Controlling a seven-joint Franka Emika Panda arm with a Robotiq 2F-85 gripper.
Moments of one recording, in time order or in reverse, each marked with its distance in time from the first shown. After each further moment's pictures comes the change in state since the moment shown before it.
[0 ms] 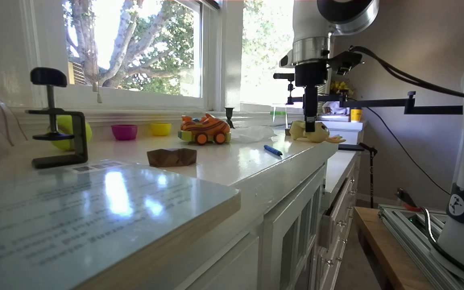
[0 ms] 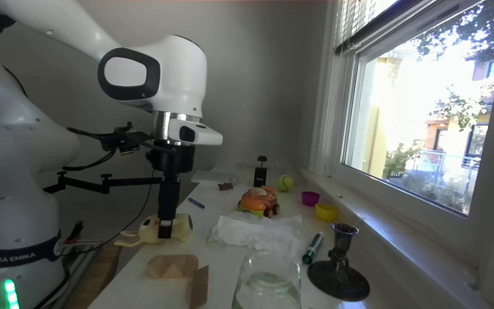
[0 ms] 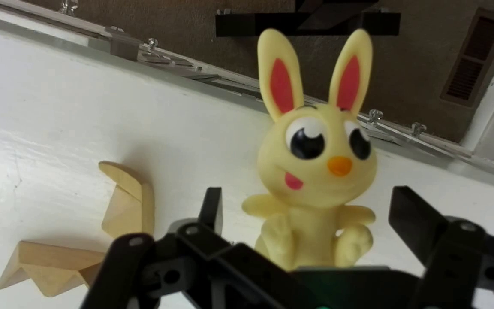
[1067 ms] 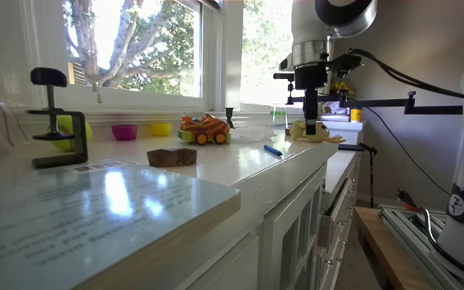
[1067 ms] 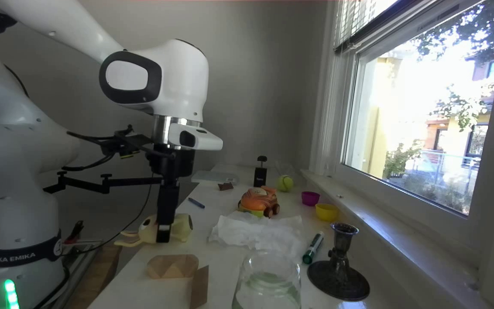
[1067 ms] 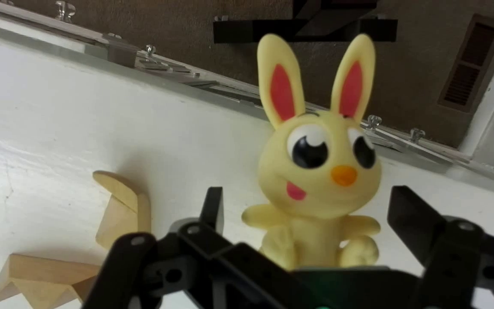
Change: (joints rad) arm 0.001 0.021 -0.005 0.000 0.000 0.000 0.000
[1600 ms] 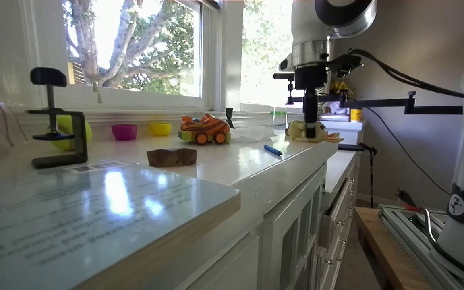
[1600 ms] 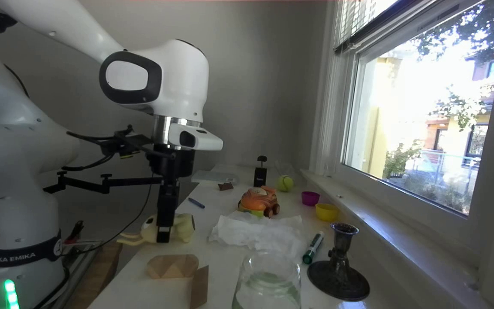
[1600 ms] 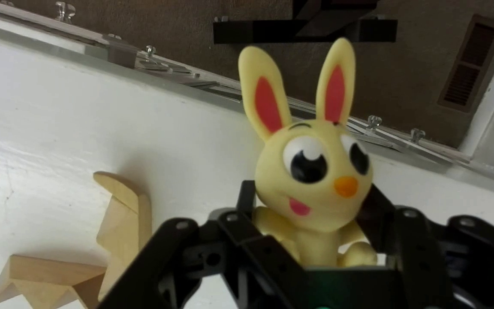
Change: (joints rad) arm -0.001 0.001 -0.001 0.001 0.000 0.000 0.000
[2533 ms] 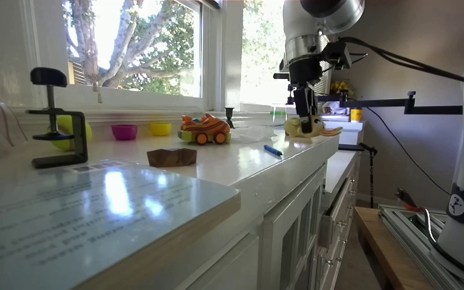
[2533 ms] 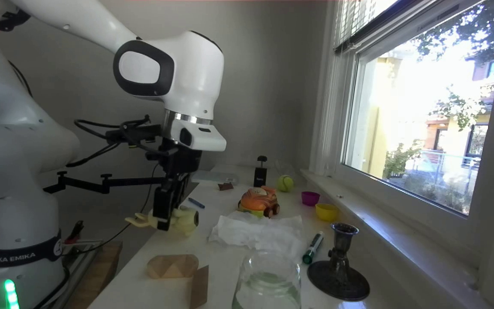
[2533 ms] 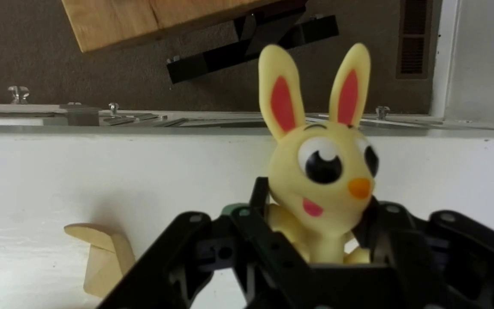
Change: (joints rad) arm 0.003 0.068 0.000 0.105 0.138 -0.140 0.198
